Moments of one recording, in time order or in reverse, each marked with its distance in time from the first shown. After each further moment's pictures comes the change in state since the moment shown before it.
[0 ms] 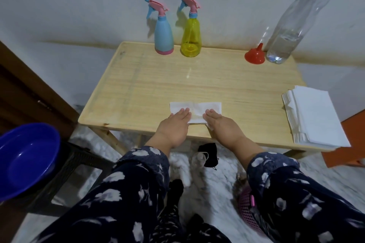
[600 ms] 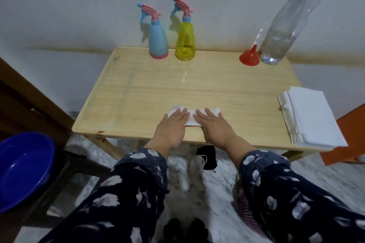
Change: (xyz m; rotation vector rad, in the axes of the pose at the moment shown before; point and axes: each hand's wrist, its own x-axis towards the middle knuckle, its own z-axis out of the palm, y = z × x) left_hand 0.012 0.000 -0.004 0.073 0.015 -0.022; right_hand 0.013 -0.006 0.001 -0.023 -0.060 0.036
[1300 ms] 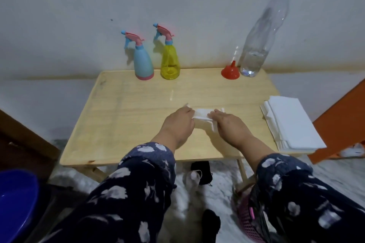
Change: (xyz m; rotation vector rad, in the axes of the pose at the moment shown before) left_hand 0.039 0.027 -0.064 -0.123 0.233 0.182; right_hand -0.027 0.039 -0.056 0.146 0.272 0.148
